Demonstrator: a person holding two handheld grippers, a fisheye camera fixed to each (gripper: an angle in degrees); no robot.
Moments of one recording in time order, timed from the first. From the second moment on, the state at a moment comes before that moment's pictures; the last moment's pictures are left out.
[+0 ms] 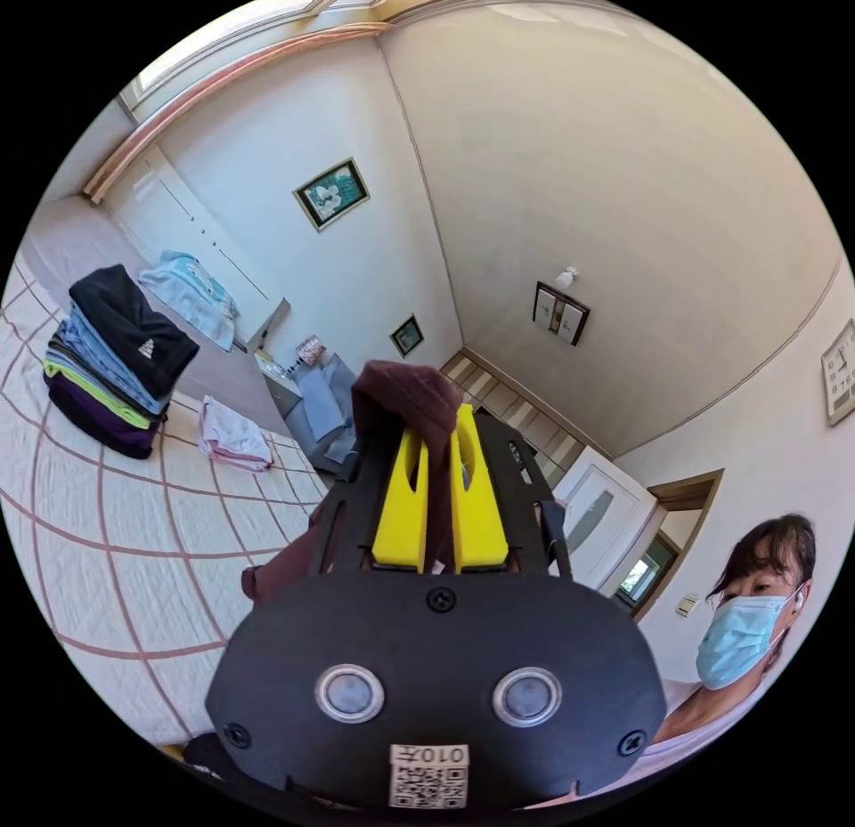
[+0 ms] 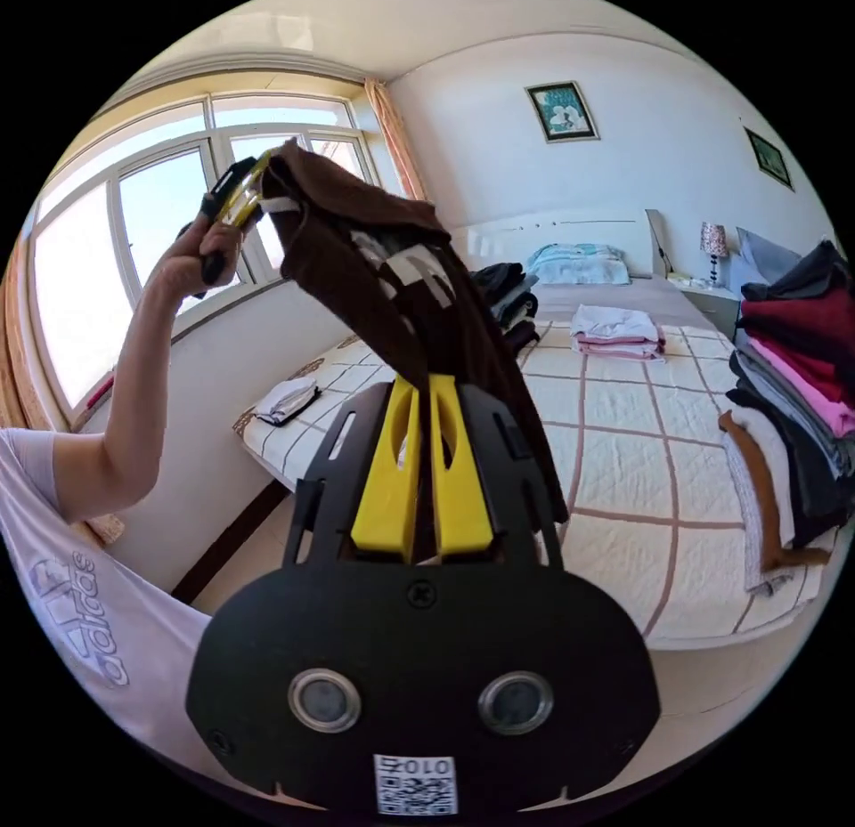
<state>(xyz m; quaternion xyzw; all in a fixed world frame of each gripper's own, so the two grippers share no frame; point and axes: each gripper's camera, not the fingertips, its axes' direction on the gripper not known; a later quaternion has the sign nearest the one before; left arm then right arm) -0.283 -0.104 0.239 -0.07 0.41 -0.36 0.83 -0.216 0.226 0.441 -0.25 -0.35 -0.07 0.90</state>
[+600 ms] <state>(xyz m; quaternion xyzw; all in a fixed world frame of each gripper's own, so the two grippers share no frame) -0.482 0.054 0.128 -0.08 0.37 -0.49 0.79 -0.357 0.111 0.478 -0.35 -0.38 -0.30 0.80</state>
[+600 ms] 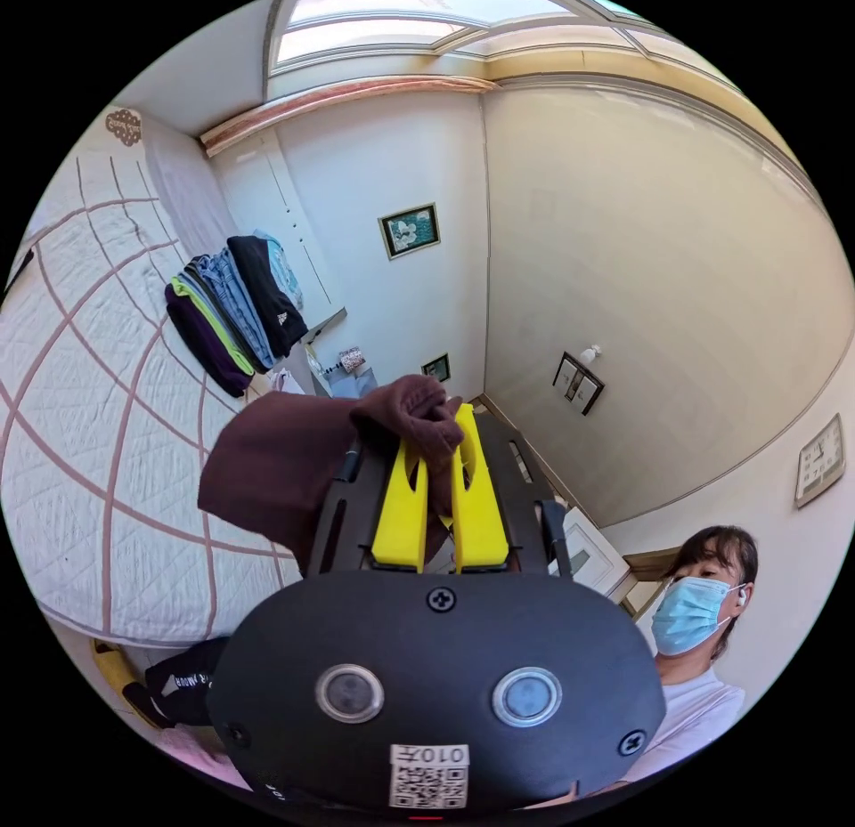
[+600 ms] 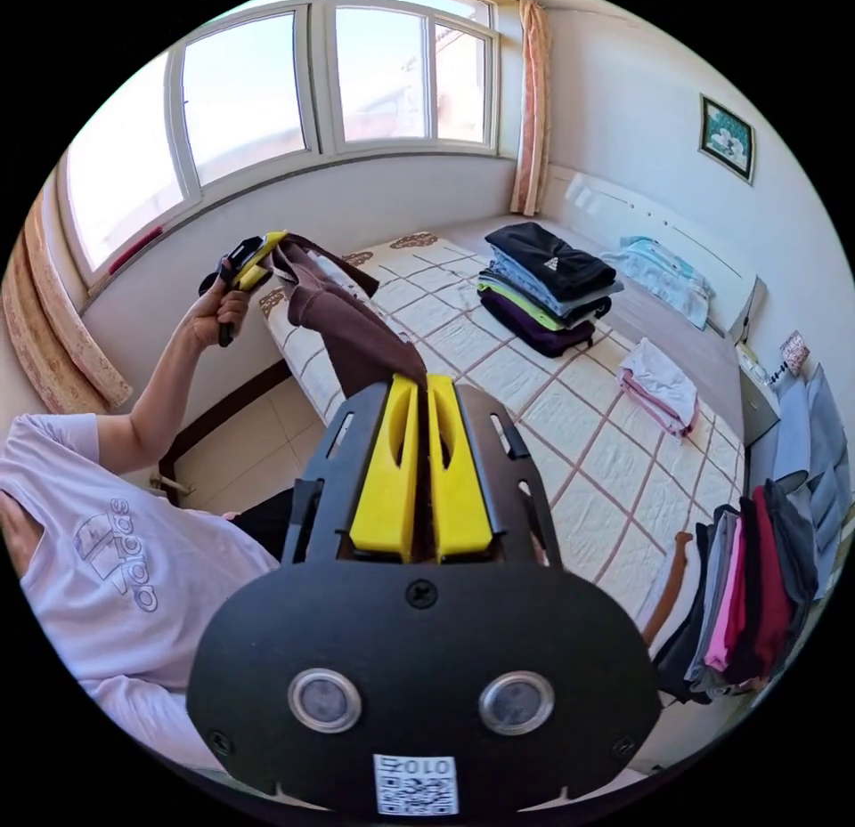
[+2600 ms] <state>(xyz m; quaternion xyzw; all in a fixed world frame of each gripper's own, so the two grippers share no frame) -0.026 0.362 -0.038 -0.41 0.25 0.31 0.82 -0.301 0.378 0.474 -0.42 -0.35 -0.29 0.79</state>
